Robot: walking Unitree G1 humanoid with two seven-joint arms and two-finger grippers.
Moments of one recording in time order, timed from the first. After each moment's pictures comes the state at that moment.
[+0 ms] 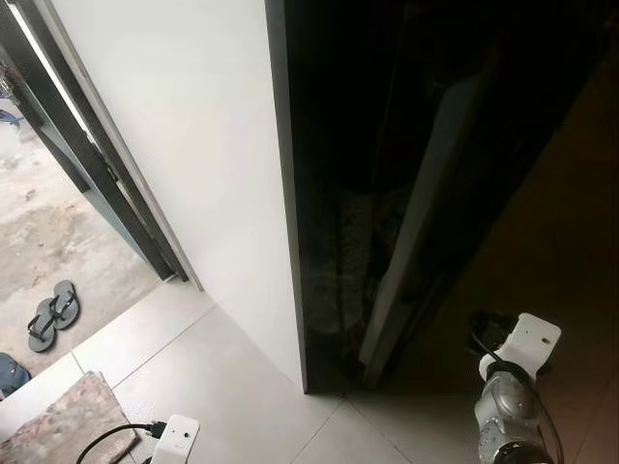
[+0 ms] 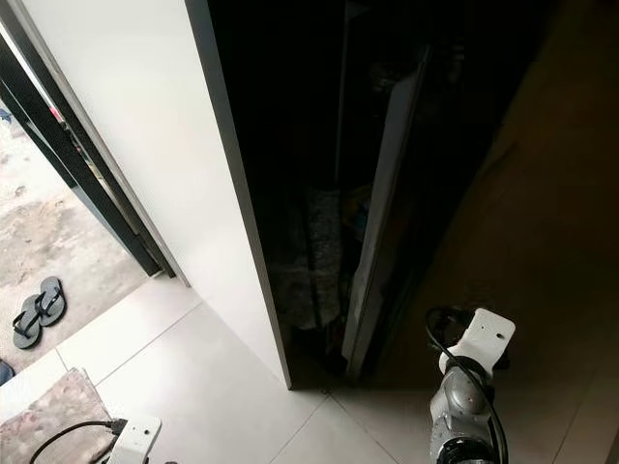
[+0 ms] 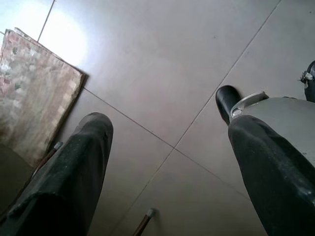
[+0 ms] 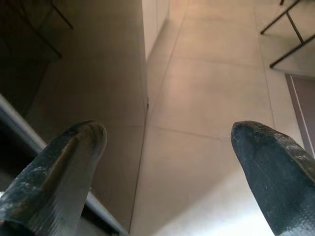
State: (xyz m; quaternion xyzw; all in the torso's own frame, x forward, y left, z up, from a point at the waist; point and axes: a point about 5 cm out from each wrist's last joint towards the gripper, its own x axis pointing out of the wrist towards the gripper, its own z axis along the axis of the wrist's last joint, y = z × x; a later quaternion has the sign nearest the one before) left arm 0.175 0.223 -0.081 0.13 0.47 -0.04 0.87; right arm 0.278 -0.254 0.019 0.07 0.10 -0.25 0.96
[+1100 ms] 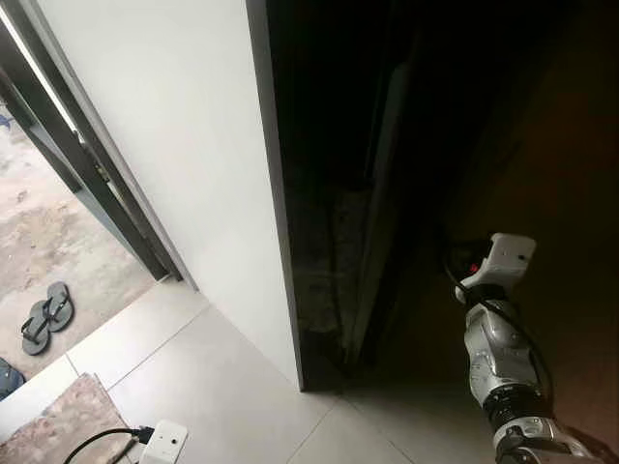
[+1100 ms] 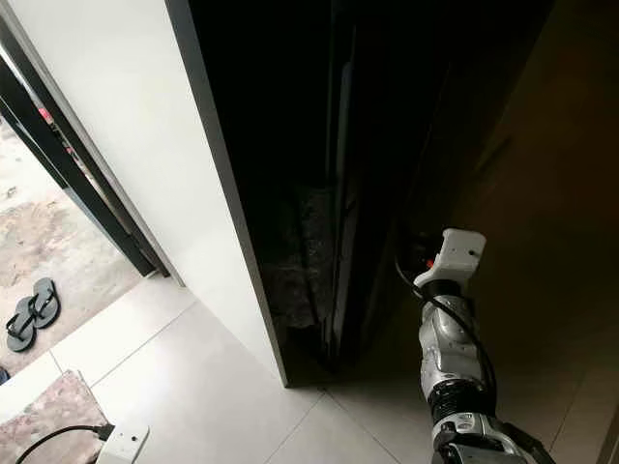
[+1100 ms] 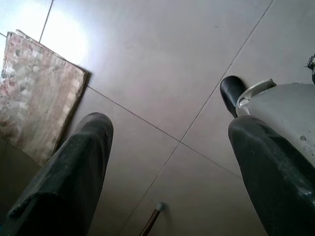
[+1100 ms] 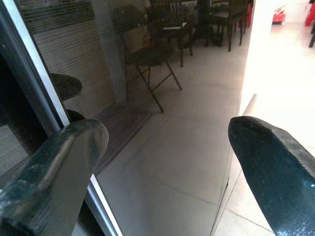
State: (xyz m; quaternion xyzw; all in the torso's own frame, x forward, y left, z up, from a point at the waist) left arm 0.168 0.231 -0.082 0.14 0.48 -0.05 0.87; right arm 0.339 -0.217 0.102 0.05 -0.04 -0.04 1.00
